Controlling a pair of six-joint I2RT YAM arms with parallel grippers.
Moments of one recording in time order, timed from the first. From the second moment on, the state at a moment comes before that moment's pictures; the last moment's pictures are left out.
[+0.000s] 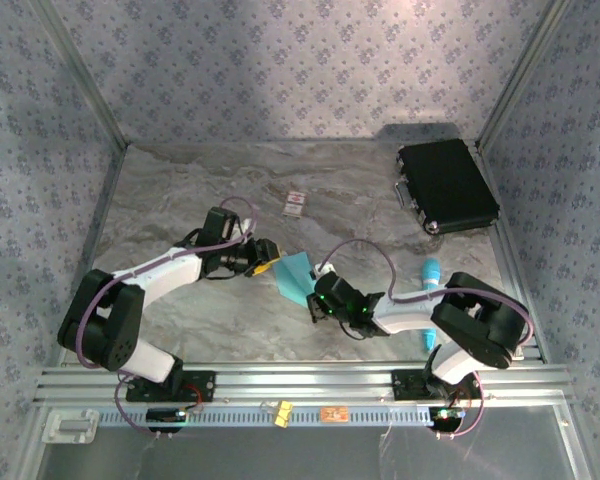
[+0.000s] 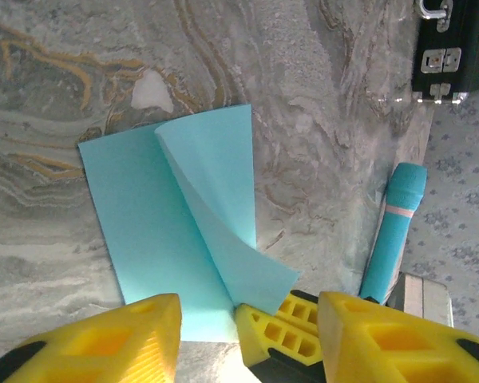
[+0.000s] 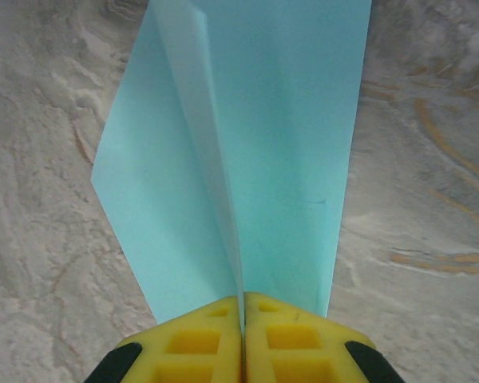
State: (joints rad) left arm -0.45 1.47 0.75 -0.14 0.59 -0.87; right arm 0.99 1.54 0.50 0.27 0.13 0.56
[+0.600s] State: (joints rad) left arm -0.55 1.63 0.76 0.00 0.63 -0.93; right arm 0.94 1.61 0.45 0.49 0.00 0.74
